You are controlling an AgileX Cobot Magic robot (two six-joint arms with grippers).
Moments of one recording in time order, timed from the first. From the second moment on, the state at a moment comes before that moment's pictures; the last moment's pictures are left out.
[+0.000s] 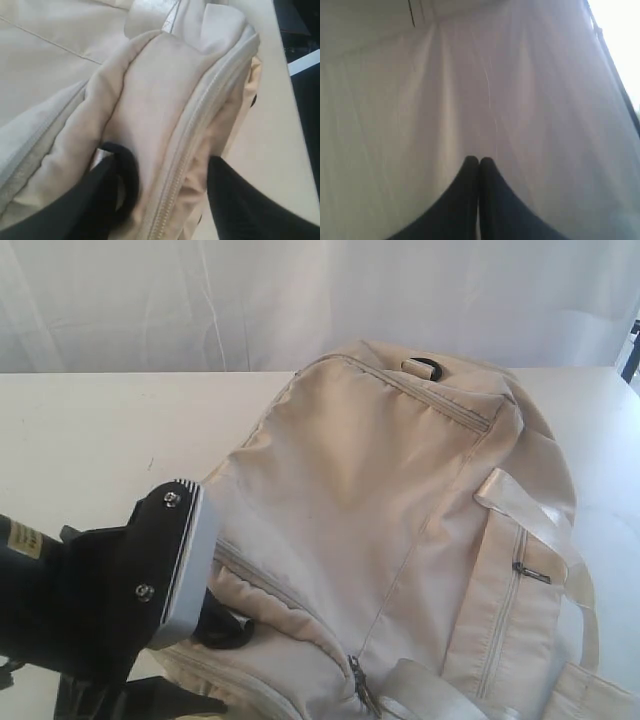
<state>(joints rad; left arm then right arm) -0.64 1.13 -0.69 -0.61 0.67 1.35 -0.07 0.00 -0.01 0.05 -0.44 0.32</state>
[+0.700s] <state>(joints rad) -0.65 1.13 -0.62 -0.47 0.64 1.33 -0.07 0.84 -0.77 0.40 0.73 -0.26</state>
